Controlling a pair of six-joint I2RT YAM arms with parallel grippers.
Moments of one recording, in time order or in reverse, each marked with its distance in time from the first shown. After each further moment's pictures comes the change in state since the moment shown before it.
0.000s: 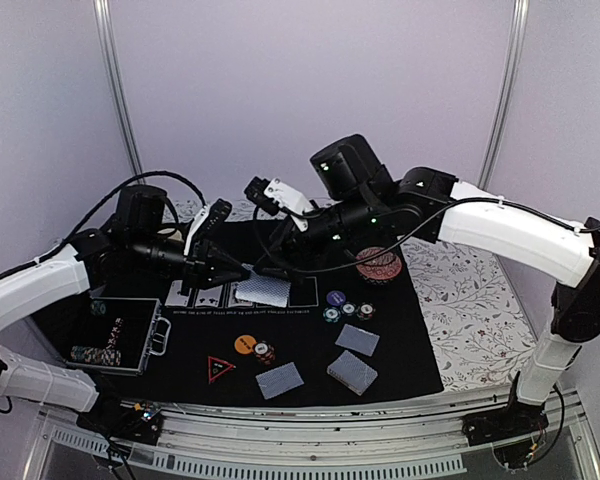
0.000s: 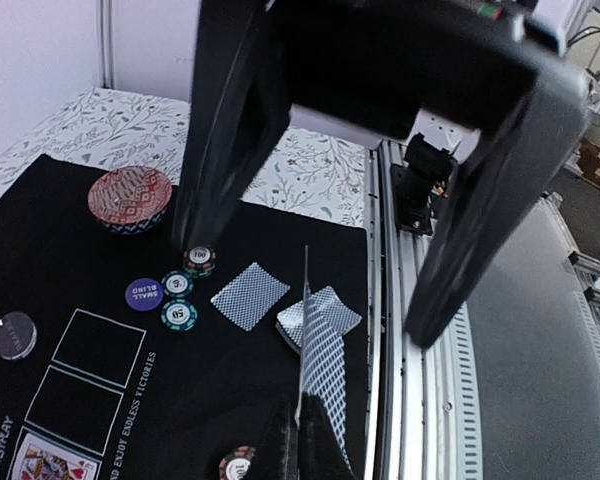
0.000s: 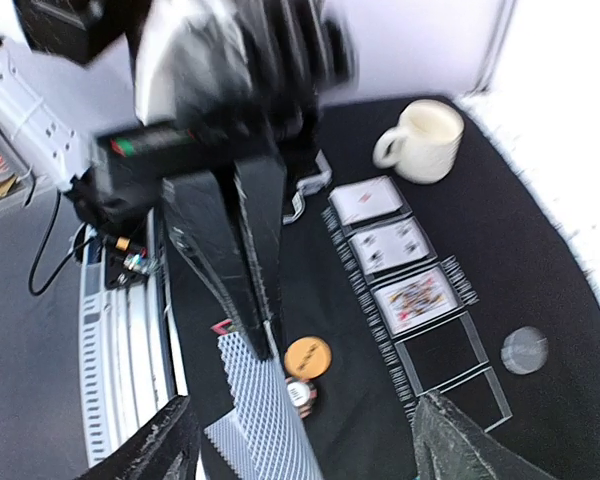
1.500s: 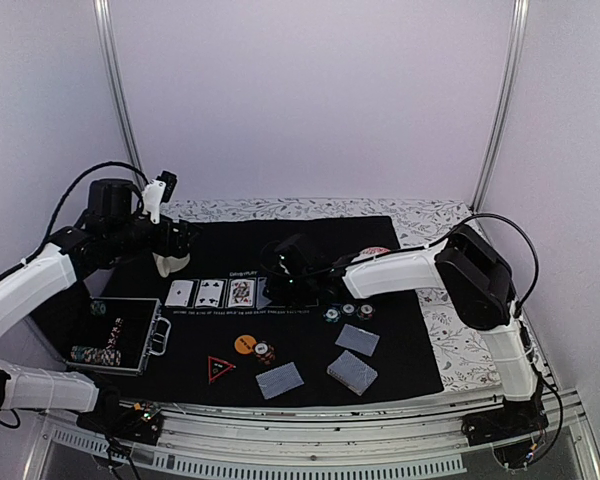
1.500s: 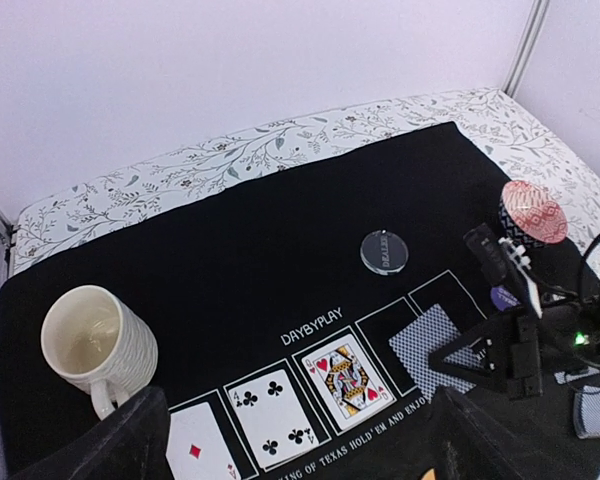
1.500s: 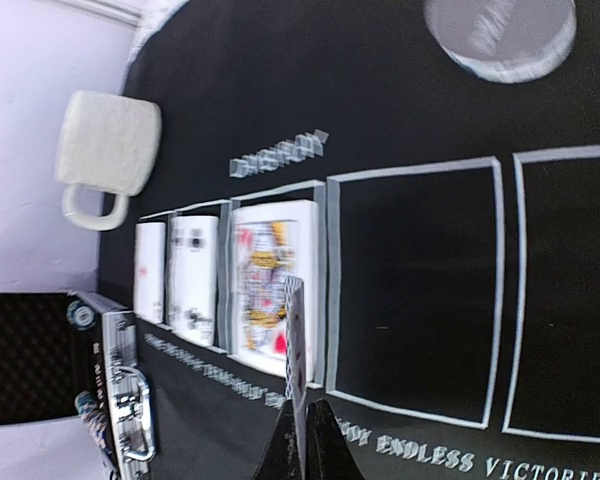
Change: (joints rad) left arm 0.238 -0.059 -0.009 -0.011 -0.718 -0.165; right arm -0.091 0.504 -0.163 0.590 0.256 1.170
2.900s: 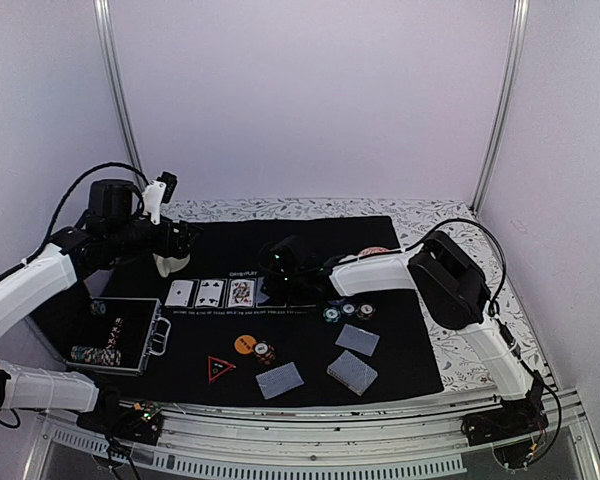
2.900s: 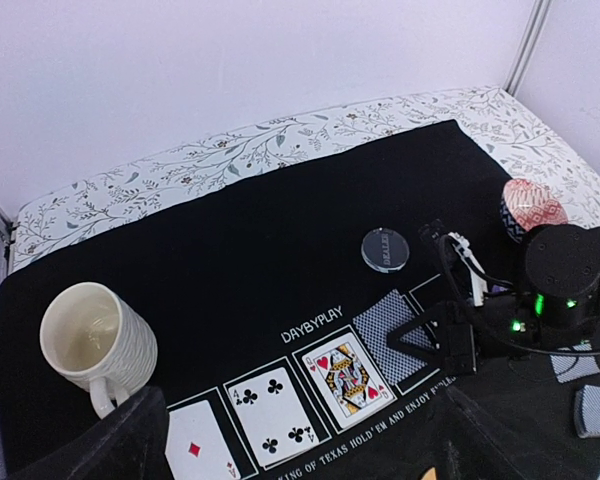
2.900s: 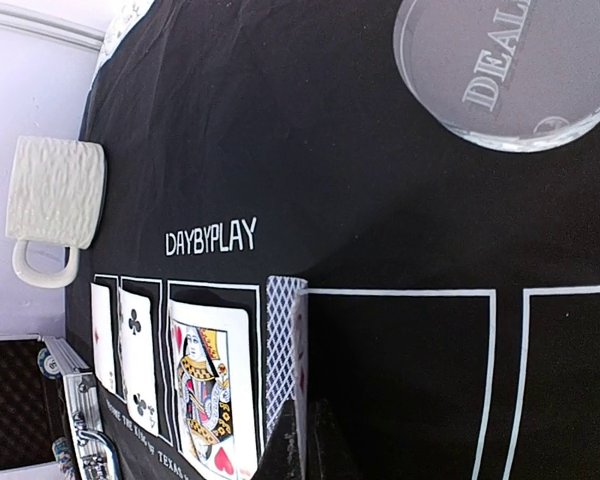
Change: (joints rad) left arm 0.000 0.001 -0.005 0.000 -0.002 0.000; right arm -0.046 0.214 0.193 -0.012 0.010 0.004
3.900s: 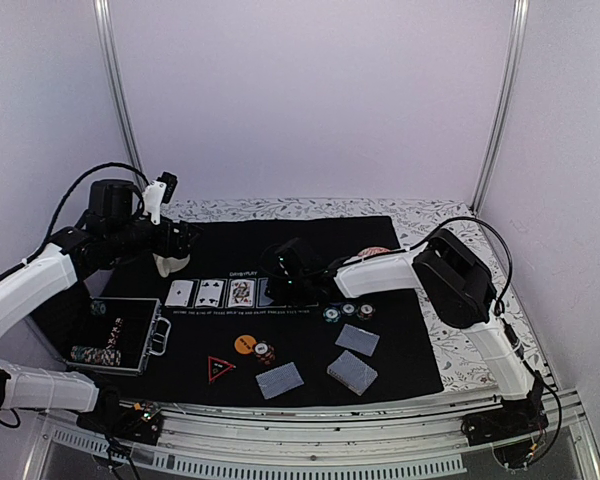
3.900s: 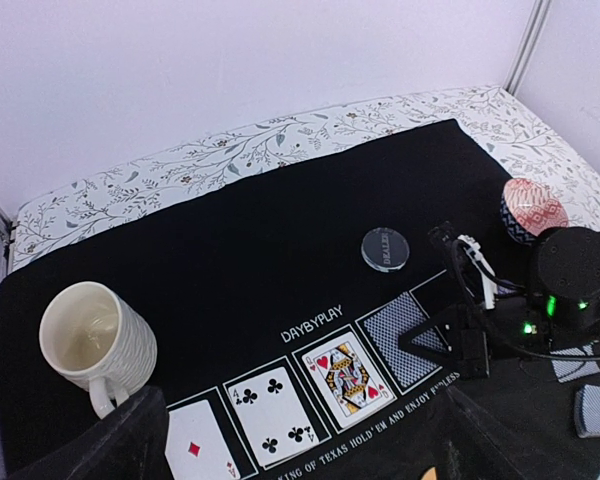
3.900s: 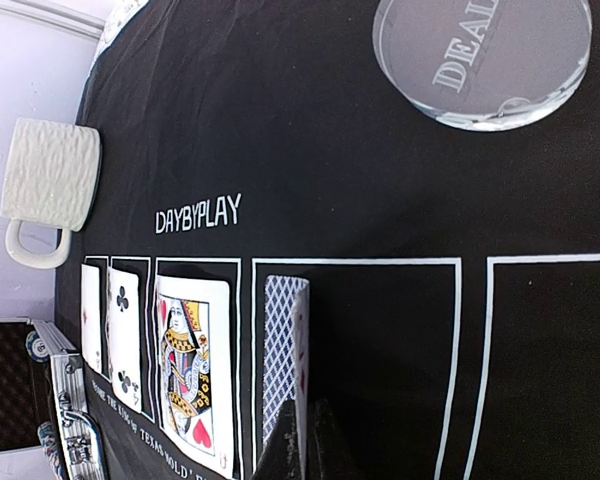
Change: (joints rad) left arm 0.000 0.002 0.000 0.000 0.000 0.000; right arm 0.000 -0.045 -0.079 0.020 -0.003 -0.044
